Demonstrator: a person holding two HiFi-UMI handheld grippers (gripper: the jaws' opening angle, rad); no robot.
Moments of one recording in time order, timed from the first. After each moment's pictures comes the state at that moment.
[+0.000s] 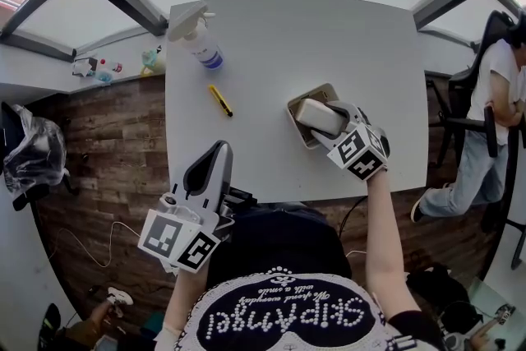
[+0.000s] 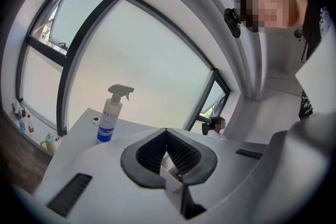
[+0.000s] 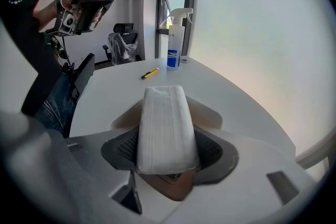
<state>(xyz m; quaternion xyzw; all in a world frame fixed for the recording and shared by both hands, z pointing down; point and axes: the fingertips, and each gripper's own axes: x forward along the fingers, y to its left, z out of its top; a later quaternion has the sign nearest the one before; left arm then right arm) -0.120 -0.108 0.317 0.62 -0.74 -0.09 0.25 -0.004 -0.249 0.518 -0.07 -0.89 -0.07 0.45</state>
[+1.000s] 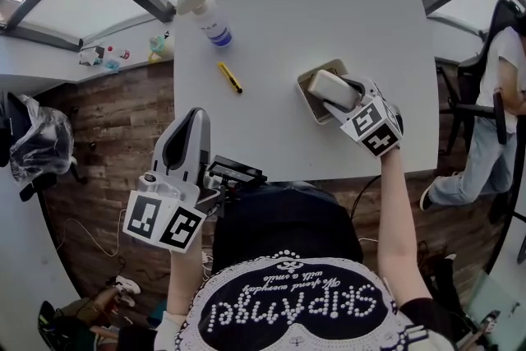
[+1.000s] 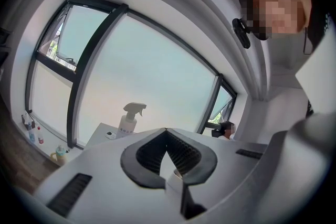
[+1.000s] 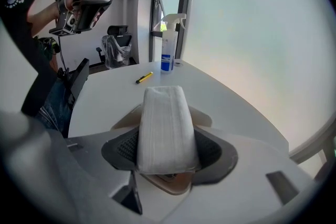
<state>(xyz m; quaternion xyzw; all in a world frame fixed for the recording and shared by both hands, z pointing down) -0.158 -0.081 0.293 0.58 -0.78 -0.09 0.21 -0.006 -0.259 0.501 -0.04 -0.90 -0.07 0.44</state>
